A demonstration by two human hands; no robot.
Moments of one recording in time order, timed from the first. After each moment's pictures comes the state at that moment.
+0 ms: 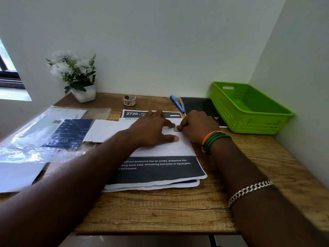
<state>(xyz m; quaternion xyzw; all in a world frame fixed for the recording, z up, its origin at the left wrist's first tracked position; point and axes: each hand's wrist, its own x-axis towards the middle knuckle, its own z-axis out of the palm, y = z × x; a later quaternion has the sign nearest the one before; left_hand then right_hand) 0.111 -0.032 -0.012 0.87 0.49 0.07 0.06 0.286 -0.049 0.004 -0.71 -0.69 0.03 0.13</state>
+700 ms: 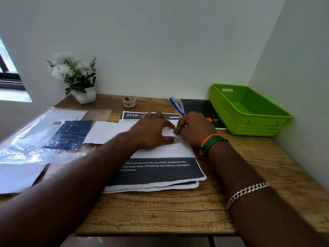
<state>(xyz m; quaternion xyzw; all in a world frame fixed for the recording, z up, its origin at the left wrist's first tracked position) 0.111 -0.033 -0.013 0.87 0.49 0.09 0.07 0.283 -0.059 0.008 -0.66 -0.73 0.07 0.18</state>
